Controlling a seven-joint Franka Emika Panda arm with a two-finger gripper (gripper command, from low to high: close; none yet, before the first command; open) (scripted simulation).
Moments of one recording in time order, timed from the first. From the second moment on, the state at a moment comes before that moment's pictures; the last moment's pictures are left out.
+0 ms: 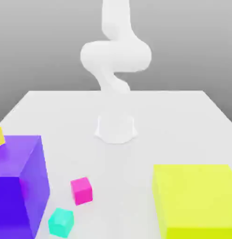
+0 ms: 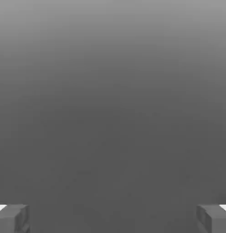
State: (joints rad) arm -0.06 -0.73 0.03 -2.31 -0.01 2.33 0.90
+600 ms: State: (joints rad) arm -0.37 -0.24 0.20 -2.38 -0.14 2.51 1.70
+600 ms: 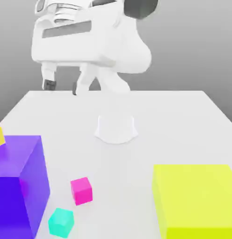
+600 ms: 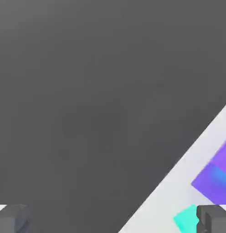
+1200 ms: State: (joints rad) arm -0.46 0.23 0.16 -2.45 -0.14 2.70 2.39
